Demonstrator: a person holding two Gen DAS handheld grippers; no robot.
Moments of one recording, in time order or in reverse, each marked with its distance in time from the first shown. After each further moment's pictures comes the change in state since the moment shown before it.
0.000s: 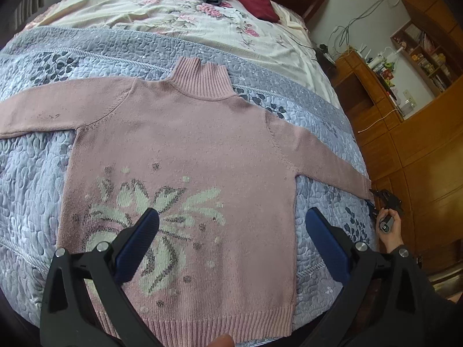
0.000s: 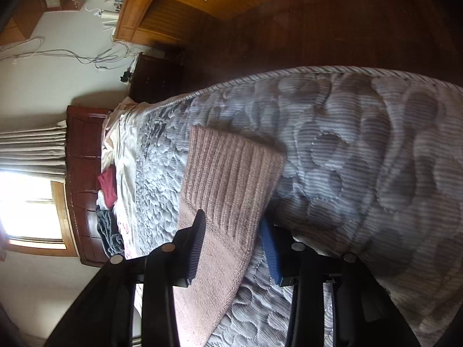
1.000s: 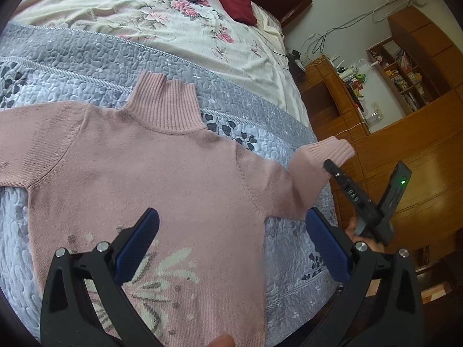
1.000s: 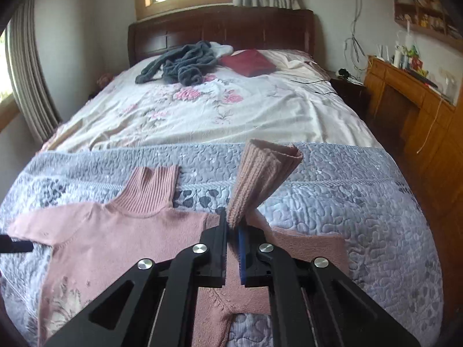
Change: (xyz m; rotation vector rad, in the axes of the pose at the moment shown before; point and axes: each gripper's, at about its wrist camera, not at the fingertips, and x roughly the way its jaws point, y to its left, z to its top) left arm 0.045 0.015 0.109 -0.019 0.040 -0.250; right arm 0.040 0.283 -0.424 -1.448 -0.021 -0.126
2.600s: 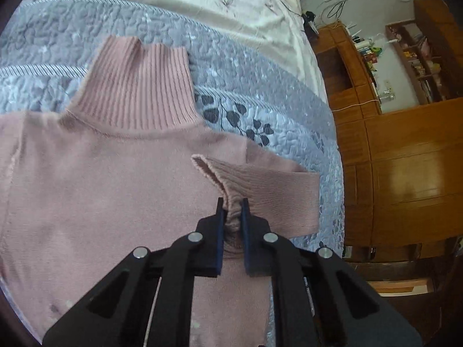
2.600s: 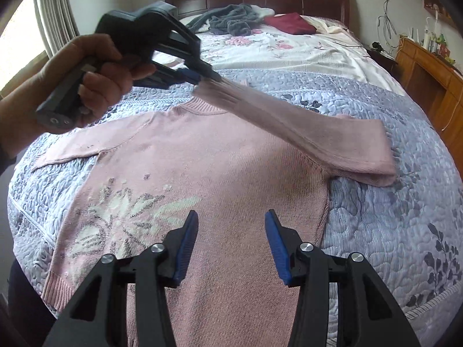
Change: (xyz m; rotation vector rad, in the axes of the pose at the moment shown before) left arm 0.122 0.025 0.083 -0.019 0.237 0.018; right arm -0.060 0.110 -0.157 -0.029 0.154 0.146
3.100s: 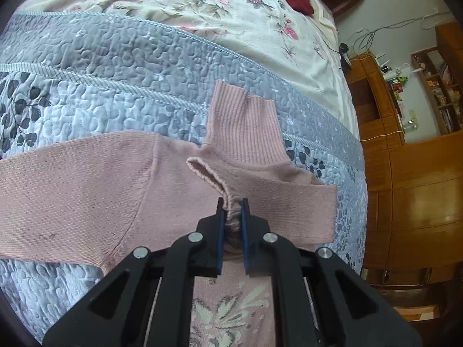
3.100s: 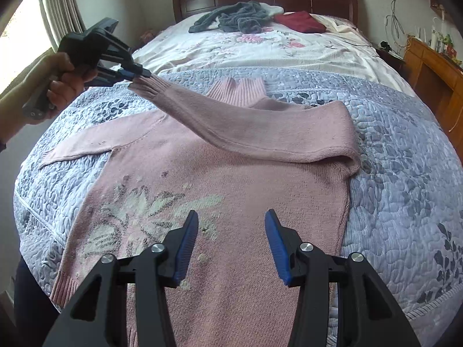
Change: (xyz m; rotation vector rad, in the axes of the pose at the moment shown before) left arm -0.115 0.110 0.007 -0.099 -0.079 0.133; right arm 0.003 0.025 -0.001 -0.013 0.015 0.029
